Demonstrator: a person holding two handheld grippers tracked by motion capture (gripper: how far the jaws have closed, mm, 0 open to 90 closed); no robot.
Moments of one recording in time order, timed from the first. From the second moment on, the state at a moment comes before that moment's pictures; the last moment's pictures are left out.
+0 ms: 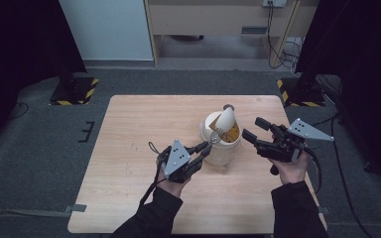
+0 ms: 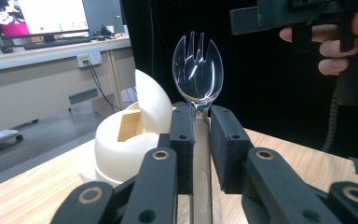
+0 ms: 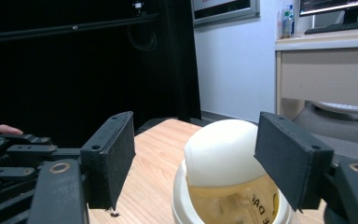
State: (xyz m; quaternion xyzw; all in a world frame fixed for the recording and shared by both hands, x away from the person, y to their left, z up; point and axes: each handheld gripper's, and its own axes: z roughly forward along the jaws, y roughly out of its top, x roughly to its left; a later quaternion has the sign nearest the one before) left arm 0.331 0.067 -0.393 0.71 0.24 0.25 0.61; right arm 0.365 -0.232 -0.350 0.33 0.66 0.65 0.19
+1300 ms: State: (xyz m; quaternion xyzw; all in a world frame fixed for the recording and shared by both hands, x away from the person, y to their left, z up) left arm 0.329 0.024 -0.398 0.71 0.23 0.24 0.62; right arm 0.365 -0.219 -0.364 0.33 0.68 0.65 0.09
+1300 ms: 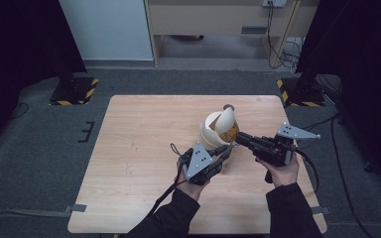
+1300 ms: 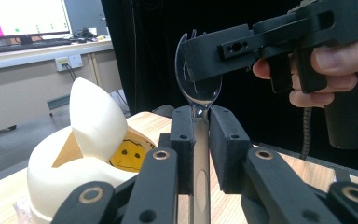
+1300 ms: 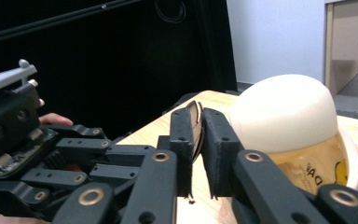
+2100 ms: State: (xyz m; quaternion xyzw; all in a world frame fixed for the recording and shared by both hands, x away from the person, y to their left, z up) left arm 0.324 0.143 -0.419 0.76 0.31 0.24 0.52; right arm 0.361 -0.246 -0.350 0.34 0.65 0.66 0.15
